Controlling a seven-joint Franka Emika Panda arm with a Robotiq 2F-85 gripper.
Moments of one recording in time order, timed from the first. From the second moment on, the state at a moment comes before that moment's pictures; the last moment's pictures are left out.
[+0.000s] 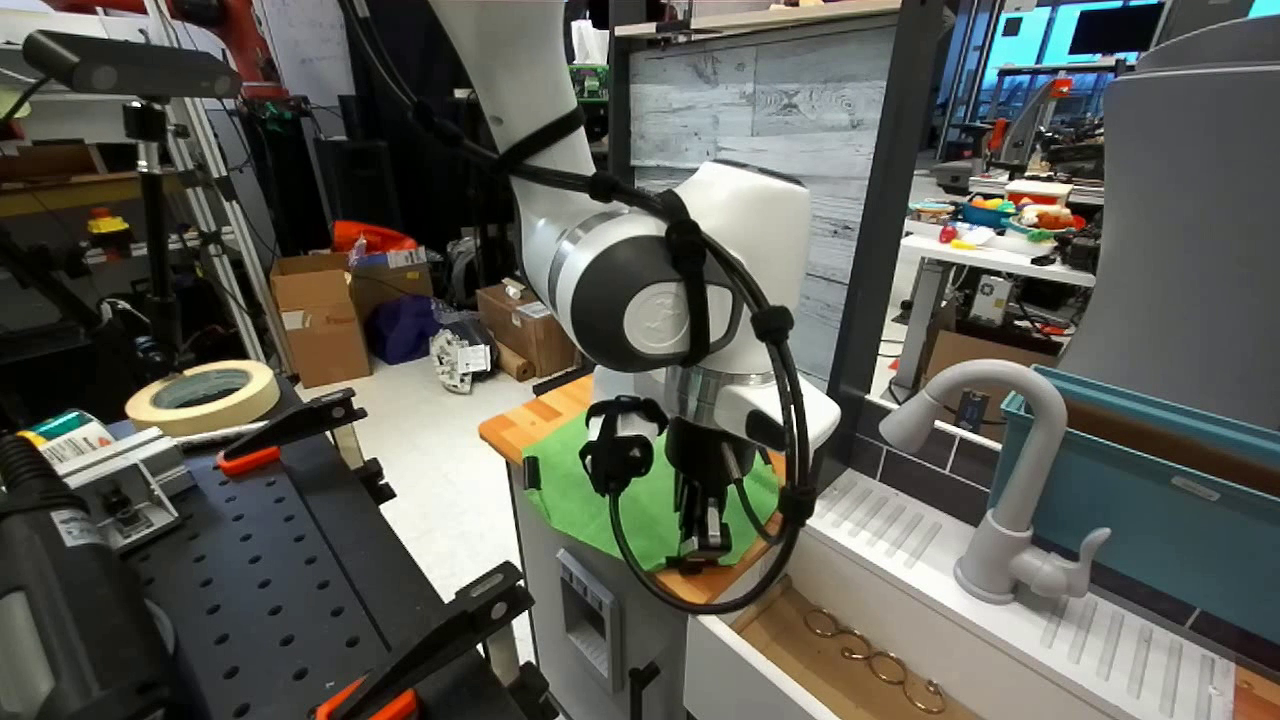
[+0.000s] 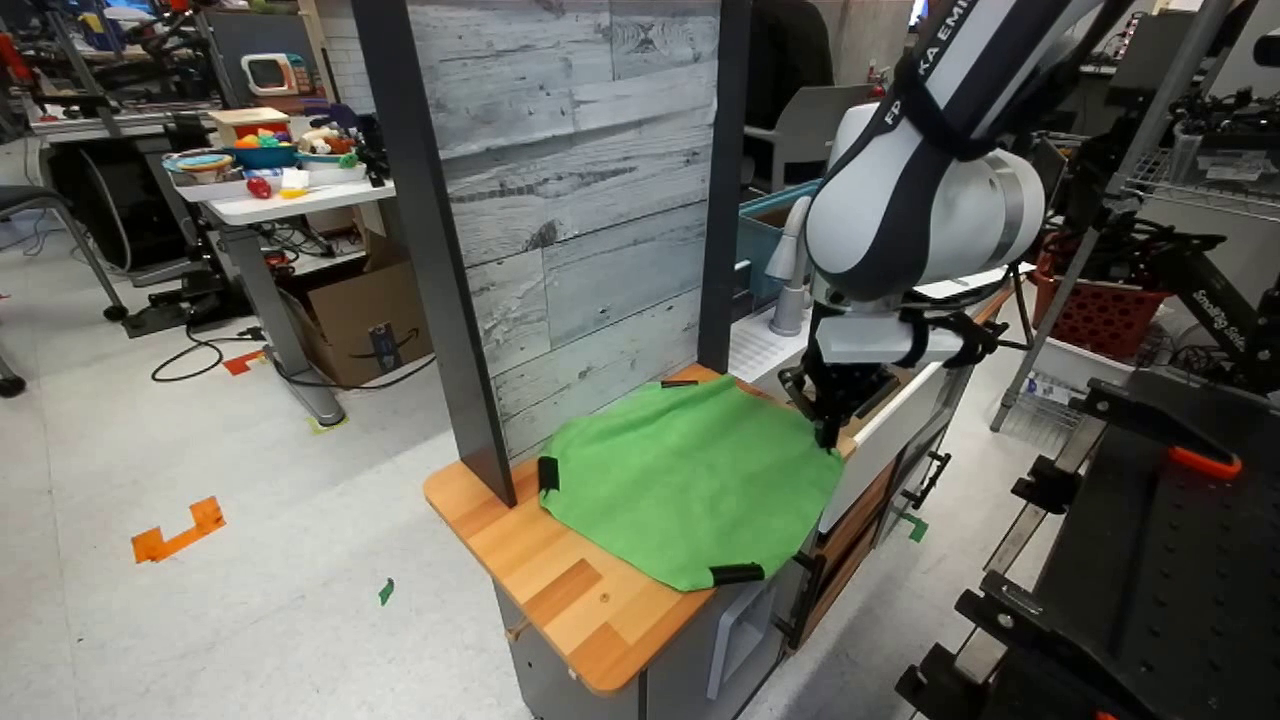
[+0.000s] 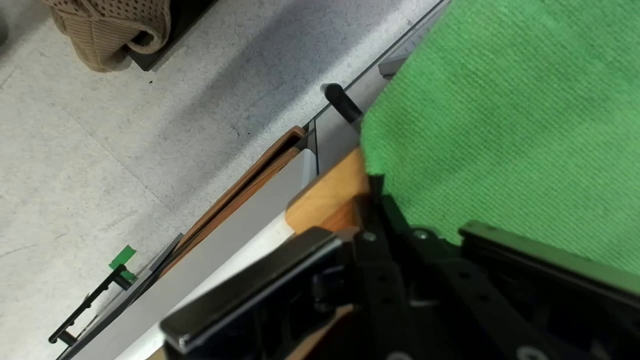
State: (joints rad) arm -0.06 0.95 -0.07 -1.88 0.20 2.74 0.36
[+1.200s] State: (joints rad) arm 0.10 0.77 -0.12 -1.94 0.22 2.69 0.41
